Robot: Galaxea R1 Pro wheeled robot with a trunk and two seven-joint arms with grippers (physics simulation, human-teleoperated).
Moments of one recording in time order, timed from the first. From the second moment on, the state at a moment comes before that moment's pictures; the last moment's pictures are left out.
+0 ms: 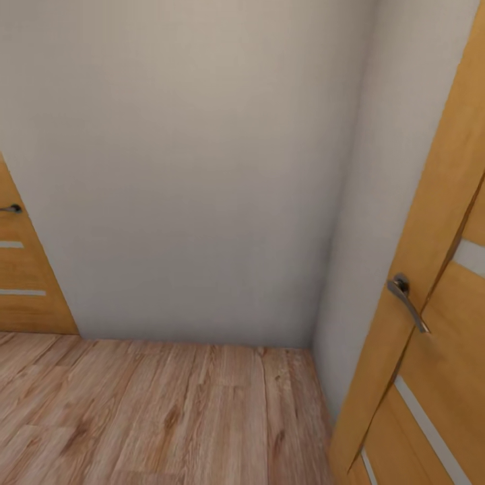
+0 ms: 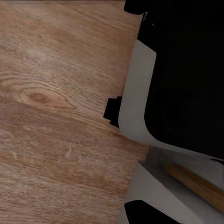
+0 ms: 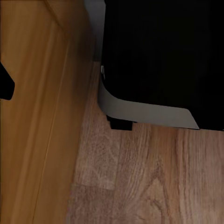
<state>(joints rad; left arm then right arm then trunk) -0.22 0.01 -0.10 -0.01 0.36 -0.07 0.09 -0.14 -0.01 0.66 0.03 -0.55 -0.20 -0.06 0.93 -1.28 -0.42</state>
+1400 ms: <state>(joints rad) -0.22 0.01 -0.10 -0.01 0.36 -0.08 0.09 -0.14 -0.01 0.65 0.03 -0.55 -0.20 -0.07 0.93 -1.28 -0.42</state>
